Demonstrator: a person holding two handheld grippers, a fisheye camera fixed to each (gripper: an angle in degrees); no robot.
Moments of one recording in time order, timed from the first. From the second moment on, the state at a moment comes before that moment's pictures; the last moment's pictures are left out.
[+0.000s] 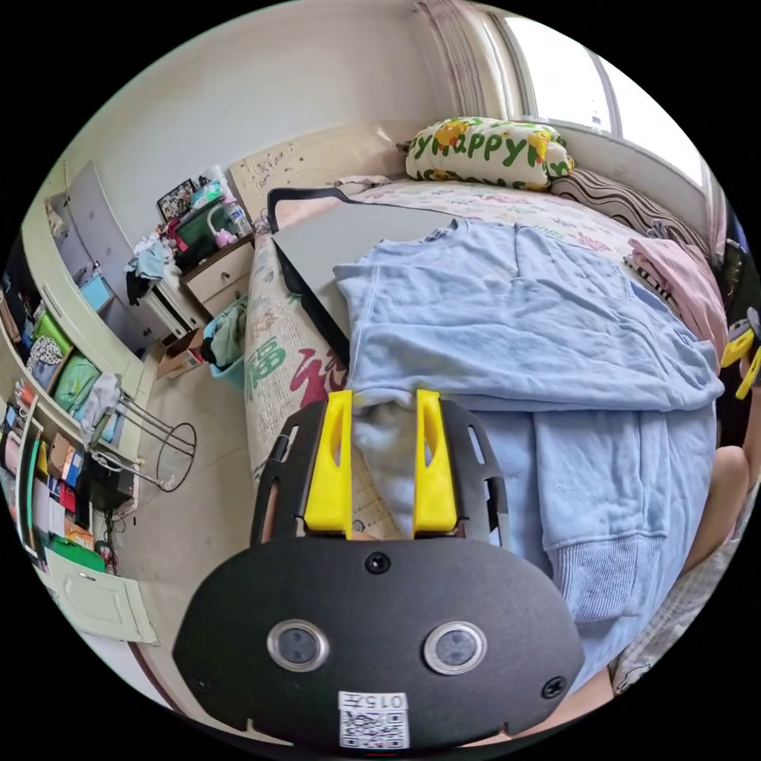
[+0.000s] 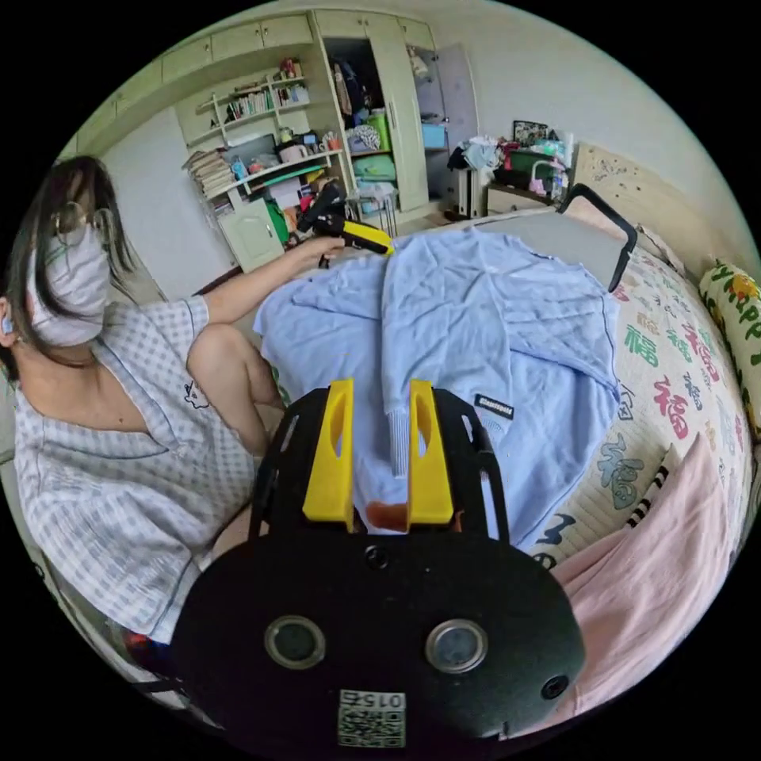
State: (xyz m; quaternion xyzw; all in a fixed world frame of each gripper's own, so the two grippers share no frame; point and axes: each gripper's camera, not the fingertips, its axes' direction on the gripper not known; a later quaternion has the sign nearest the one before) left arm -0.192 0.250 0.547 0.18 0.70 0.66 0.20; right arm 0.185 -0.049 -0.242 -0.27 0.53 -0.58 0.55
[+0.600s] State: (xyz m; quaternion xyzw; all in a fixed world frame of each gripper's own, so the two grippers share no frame) left arm -0.120 0.160 0.578 0.01 0.81 0.56 0.17; right arm 0.164 -0.120 -0.317 -0.13 0.51 -0.55 0.65
